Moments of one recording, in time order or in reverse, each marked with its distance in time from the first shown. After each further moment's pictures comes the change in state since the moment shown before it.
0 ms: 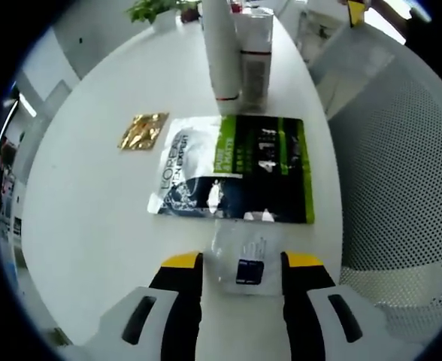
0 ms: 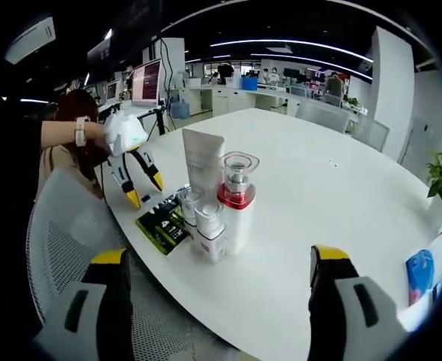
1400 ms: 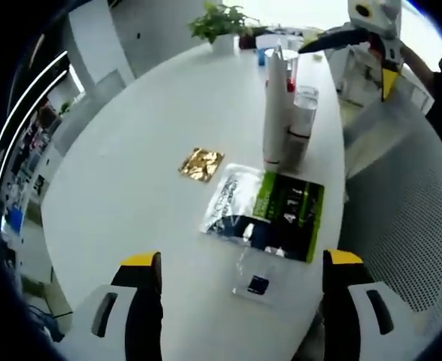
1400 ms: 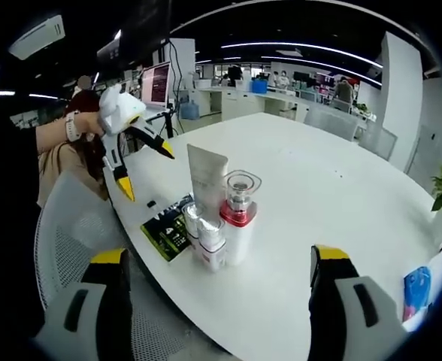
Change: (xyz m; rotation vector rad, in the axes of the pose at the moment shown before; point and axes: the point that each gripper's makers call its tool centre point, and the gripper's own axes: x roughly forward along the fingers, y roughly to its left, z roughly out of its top) left arm -0.063 0.018 0.036 -0.219 -0.139 0.187; right arm -0.001 -0.002 0.021 -0.040 -0.010 0.050
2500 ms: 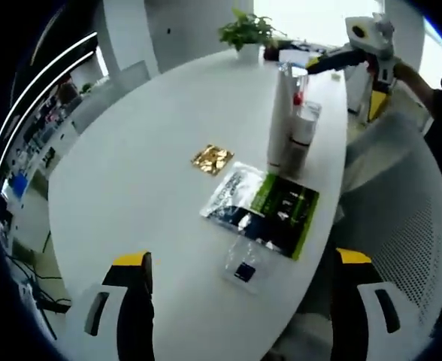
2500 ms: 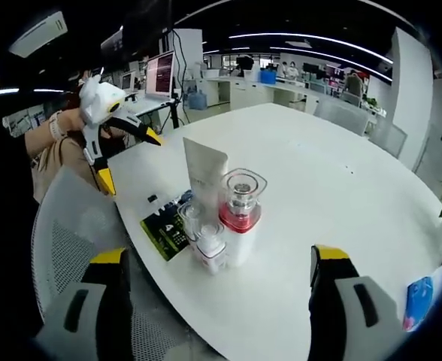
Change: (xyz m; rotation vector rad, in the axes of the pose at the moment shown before) left arm -0.024 -0.004 -0.011 -0.128 -0.059 0.056; right arm 0.021 -0.003 -0.002 -0.011 0.067 0.056
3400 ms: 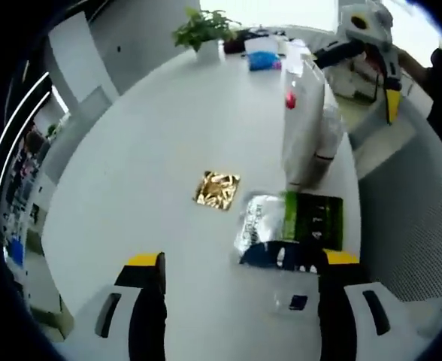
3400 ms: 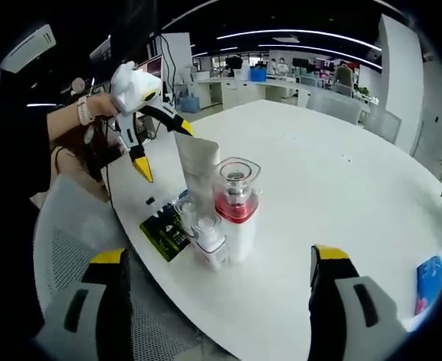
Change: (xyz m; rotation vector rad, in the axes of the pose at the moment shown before) left arm 0.052 0.037 0.060 0.258 0.055 -0.125; right arm 0.000 -0.001 -0.009 0.086 -0.019 -0.015
